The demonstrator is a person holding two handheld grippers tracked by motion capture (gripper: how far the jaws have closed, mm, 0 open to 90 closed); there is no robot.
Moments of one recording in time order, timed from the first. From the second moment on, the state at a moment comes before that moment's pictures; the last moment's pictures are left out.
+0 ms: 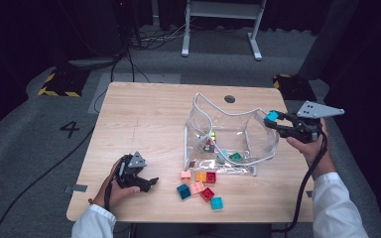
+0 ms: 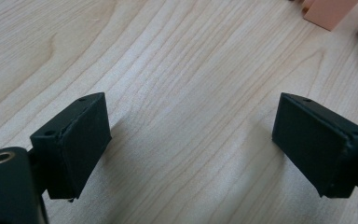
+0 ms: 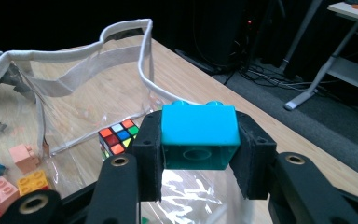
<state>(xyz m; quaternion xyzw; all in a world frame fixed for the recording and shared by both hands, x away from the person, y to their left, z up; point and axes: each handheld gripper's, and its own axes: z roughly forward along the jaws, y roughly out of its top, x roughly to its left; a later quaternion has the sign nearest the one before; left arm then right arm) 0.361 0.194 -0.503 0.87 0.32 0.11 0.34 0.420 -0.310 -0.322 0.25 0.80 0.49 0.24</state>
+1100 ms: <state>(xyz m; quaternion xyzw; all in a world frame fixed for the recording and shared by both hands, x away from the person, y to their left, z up) 0.361 0.194 -0.503 0.87 0.33 0.11 0.34 0.463 -0.215 -0.355 0.11 0.96 0.22 0.13</state>
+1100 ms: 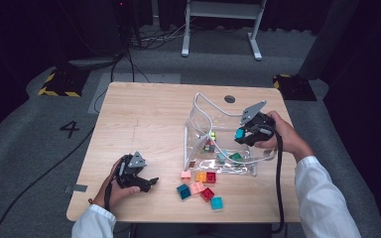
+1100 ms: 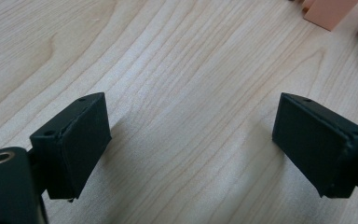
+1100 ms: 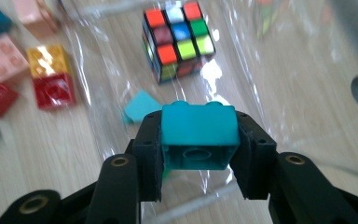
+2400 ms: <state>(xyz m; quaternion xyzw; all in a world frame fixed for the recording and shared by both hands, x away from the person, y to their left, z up) 0.361 0.193 -0.503 0.87 0.33 0.11 0.34 0.421 -0.284 -0.337 0.21 0.89 0.35 0.19</state>
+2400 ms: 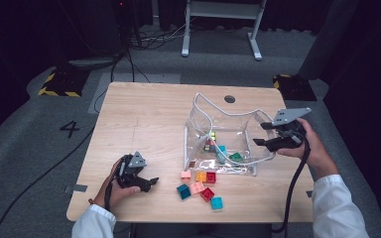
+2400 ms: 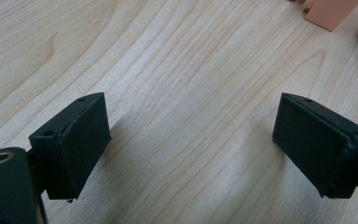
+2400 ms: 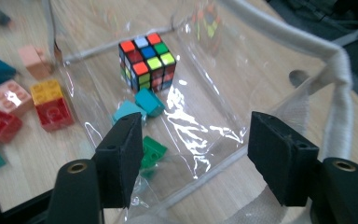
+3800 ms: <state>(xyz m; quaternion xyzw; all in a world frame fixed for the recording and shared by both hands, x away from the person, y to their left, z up) 0.361 0.193 -0.503 0.87 0.33 0.11 0.34 0.316 -0.322 -0.444 0.26 0.84 0.44 0.17</state>
